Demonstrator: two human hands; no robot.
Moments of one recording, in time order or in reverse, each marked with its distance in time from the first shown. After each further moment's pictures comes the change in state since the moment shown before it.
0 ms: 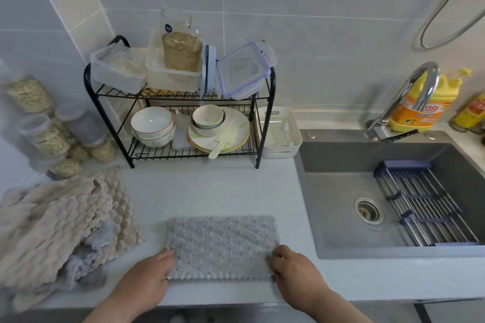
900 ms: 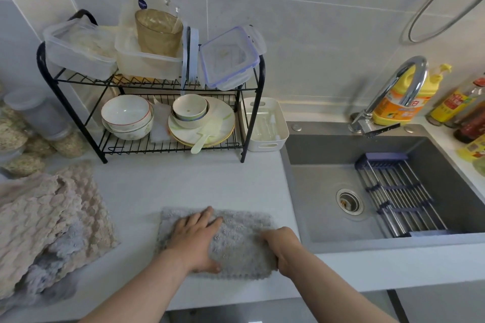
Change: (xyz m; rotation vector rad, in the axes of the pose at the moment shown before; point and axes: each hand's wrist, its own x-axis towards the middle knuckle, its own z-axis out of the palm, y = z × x) left_hand 0.092 0.106 -0.013 0.209 -0.166 0.080; right_hand 0.065 -0.011 -0.032 1.207 -0.106 1.240
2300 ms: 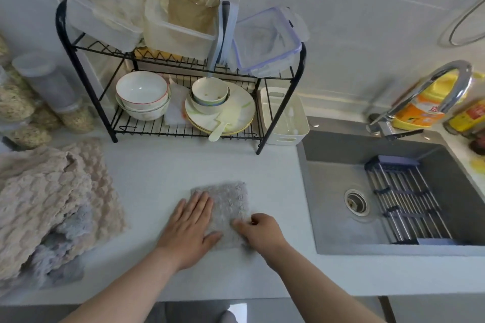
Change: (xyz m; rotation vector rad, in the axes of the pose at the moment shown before) left_hand 0.006 -0.059 0.052 0.007 0.253 -0.016; right_hand -0.014 -0.009 0.066 -0.336 -0.092 -0.398
